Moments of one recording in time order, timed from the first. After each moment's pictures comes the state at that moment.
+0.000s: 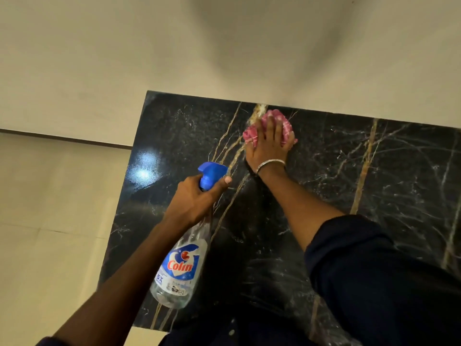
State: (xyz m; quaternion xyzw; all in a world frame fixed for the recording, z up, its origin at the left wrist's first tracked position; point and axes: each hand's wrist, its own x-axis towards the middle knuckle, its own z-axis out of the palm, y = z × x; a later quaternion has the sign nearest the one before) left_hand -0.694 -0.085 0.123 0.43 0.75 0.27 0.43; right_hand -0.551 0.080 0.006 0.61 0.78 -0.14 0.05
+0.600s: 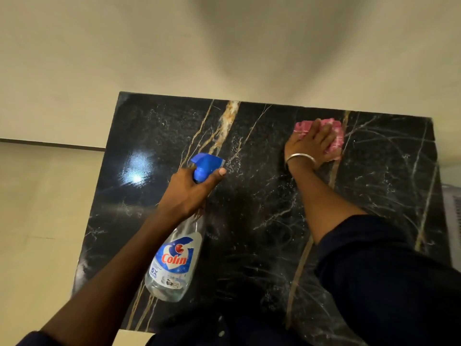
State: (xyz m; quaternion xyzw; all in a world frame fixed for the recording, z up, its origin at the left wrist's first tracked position) left_hand -0.646 -0.063 0.132 0.45 0.75 0.27 0.41; right_hand -0.423 0.114 0.013 0.81 0.56 -0.17 0.01
